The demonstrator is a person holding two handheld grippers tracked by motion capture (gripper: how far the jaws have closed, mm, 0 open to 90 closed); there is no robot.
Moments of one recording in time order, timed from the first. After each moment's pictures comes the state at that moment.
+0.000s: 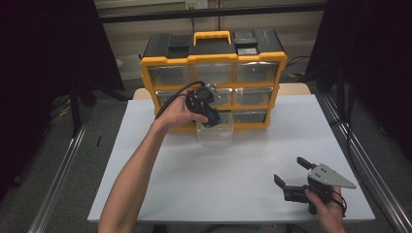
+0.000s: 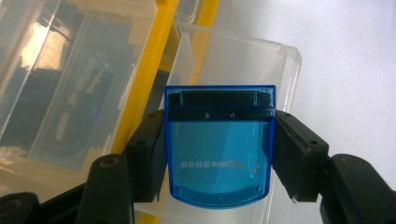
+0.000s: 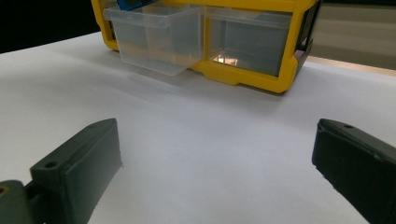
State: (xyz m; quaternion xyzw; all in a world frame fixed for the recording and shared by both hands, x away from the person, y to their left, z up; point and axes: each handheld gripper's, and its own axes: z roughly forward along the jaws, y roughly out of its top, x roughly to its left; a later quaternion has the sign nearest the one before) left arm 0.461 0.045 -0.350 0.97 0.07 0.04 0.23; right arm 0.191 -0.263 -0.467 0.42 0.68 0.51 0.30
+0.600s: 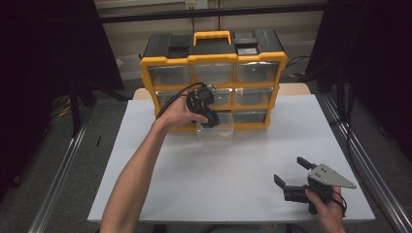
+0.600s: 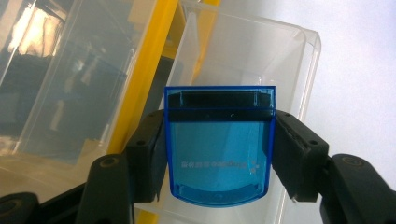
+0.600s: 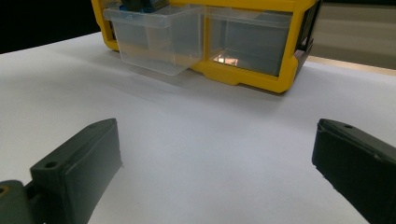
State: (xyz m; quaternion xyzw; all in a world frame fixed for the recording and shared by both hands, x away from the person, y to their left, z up) left arm 0.467 0.043 -0.359 0.97 0.08 0.03 0.22; right arm 0.191 -0.263 -0.468 0.42 0.68 0.51 0.30
